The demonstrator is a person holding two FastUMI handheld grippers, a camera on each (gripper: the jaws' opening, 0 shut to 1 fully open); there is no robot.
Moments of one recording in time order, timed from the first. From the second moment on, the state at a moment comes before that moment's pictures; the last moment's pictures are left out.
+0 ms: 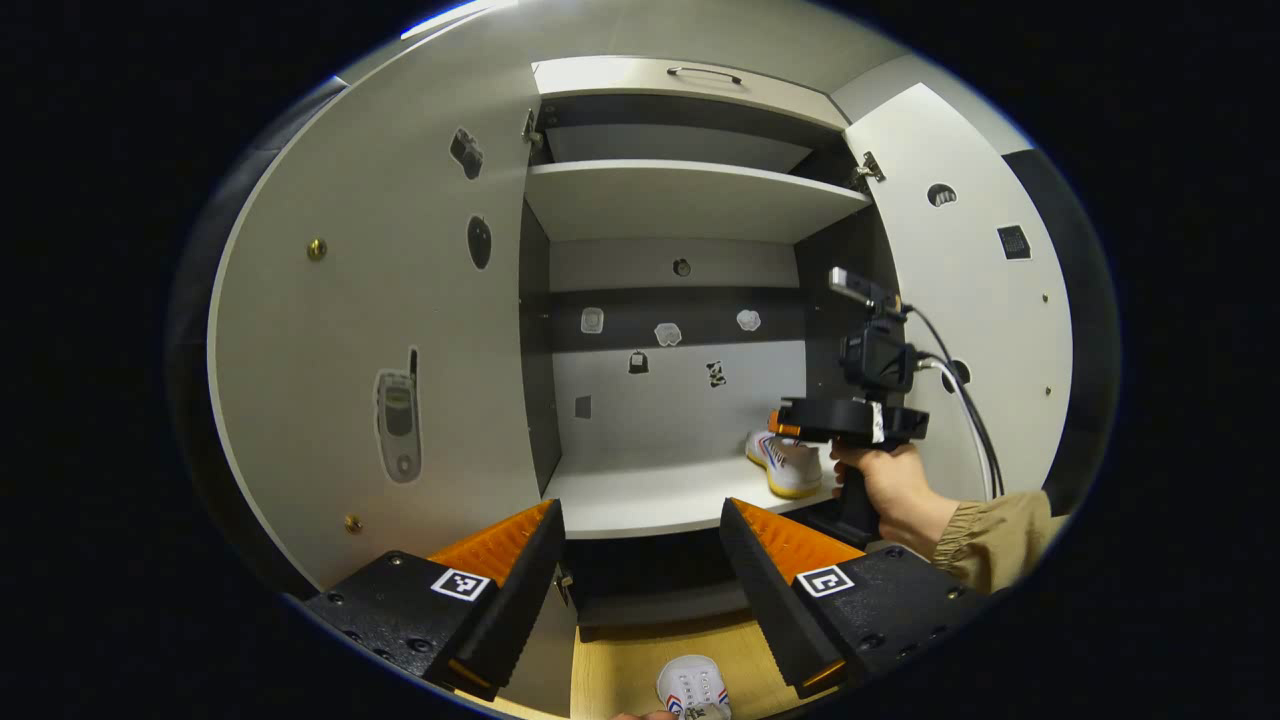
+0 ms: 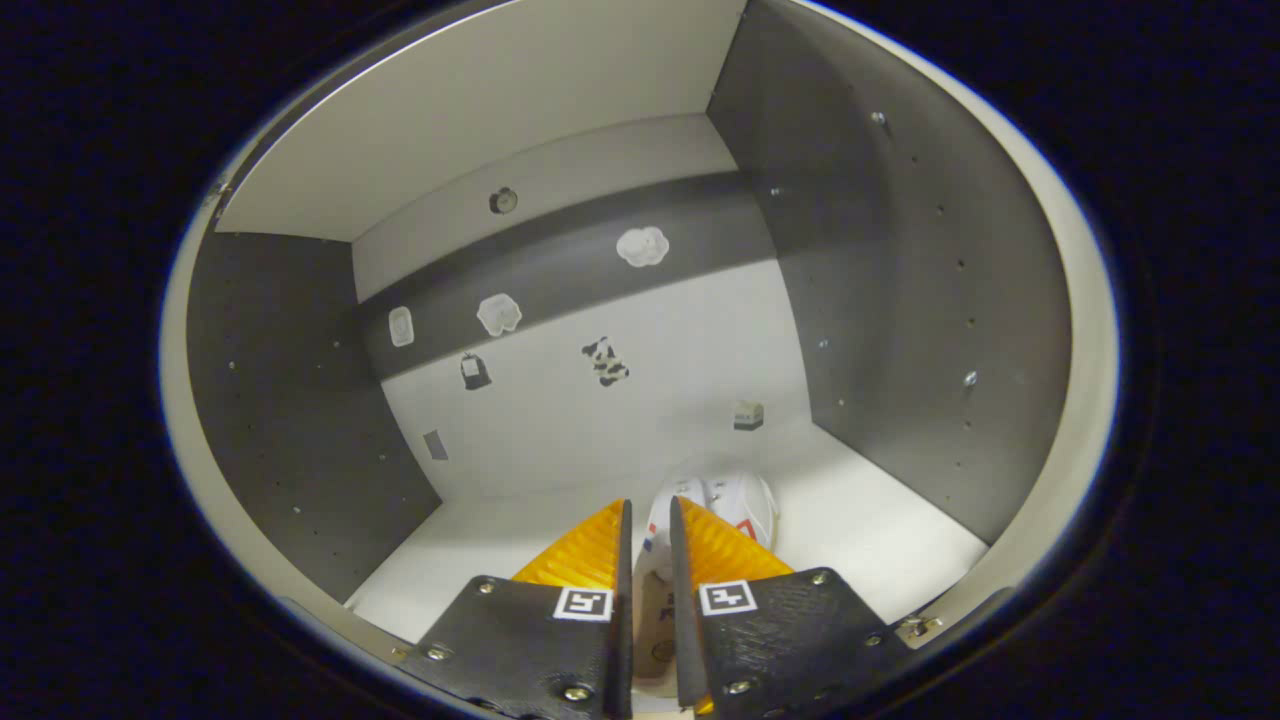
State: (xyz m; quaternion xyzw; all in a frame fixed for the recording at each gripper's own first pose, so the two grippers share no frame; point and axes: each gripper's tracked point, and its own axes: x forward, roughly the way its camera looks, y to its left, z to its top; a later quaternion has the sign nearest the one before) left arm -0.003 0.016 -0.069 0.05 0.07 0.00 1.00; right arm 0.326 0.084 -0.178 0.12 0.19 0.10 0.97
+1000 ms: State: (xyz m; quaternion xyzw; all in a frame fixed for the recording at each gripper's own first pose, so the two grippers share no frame) left arm -0.027 0.002 -0.313 0.01 0.32 -0.05 0.95; right arm 0.149 0.010 0.008 -0.01 0.05 0.12 0.99
